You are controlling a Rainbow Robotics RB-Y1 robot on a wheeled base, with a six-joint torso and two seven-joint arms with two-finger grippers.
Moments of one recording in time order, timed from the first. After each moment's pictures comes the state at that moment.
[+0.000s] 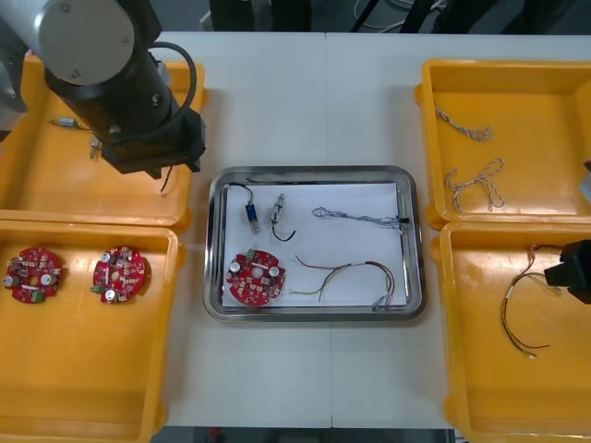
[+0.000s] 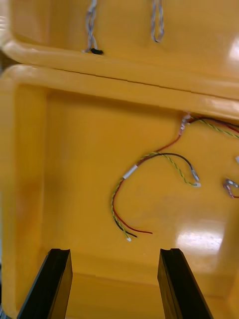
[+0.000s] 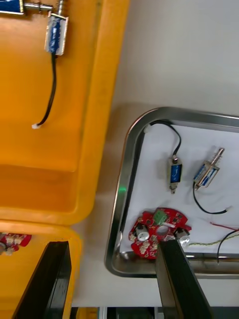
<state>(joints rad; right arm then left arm) -0.08 -0.77 -0.28 -2.37 -0.91 1.92 1.30 -0.93 0.75 -0.41 -1.77 0.98 1.85 -0.60</state>
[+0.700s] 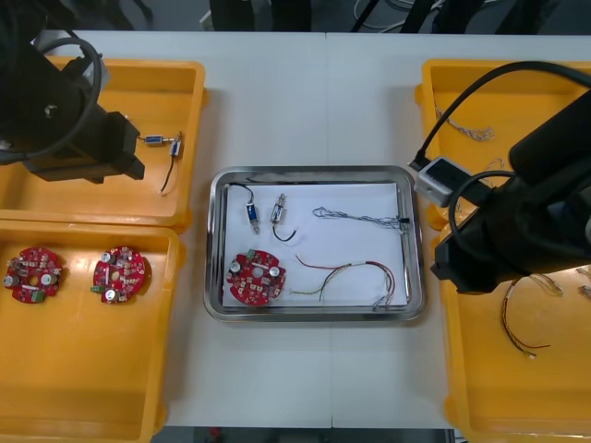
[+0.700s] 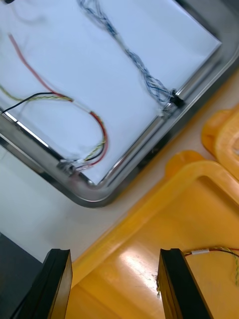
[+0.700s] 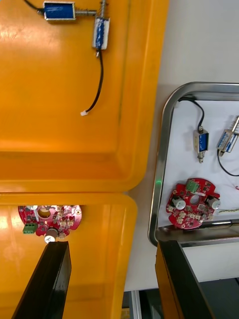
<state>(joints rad) -0.50 -0.81 0.27 -2.37 -0.95 1.92 1.30 -0.71 0.85 -0.13 -2.00 1.05 1.91 -0.79</state>
